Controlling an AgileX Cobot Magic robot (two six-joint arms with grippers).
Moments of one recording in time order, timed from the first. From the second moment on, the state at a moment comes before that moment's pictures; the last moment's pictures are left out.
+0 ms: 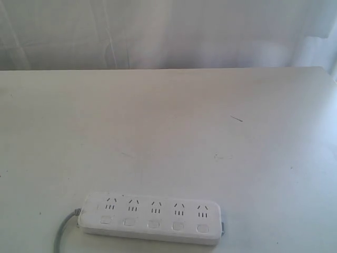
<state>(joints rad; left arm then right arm) -0.65 0.52 -0.77 0.45 0.43 -0.18 0.19 0.17 -0.46 -1.73 0.84 1.84</state>
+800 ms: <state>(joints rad) -0.29 0.04 -0.31 0.12 0.38 -0.15 0.18 0.14 -0.46 -1.73 0.49 1.84</state>
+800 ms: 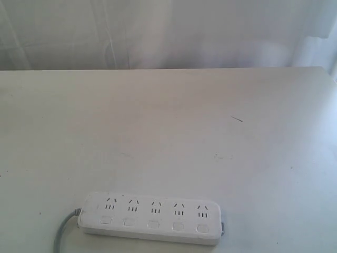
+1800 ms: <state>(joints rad) -0.29 0.04 -0.15 0.05 0.22 -0.16 0.04 0.00 -0.01 -1.74 -0.03 1.49</state>
